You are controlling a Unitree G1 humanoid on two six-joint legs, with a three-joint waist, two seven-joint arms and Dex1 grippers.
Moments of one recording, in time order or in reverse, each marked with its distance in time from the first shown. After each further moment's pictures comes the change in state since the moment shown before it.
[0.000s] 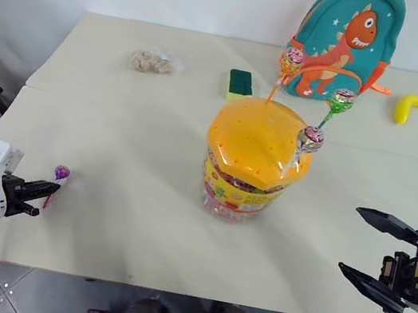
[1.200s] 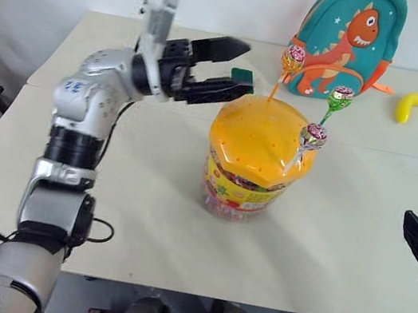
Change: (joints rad) left arm -1.212 -0.570 -0.439 0.383 0.050 -0.414 -0.473; right arm 0.008 0.101 -0.199 -0.150 0.133 0.051 -0.386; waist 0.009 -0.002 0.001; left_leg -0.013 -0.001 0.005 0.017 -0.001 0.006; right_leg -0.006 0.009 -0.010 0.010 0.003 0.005
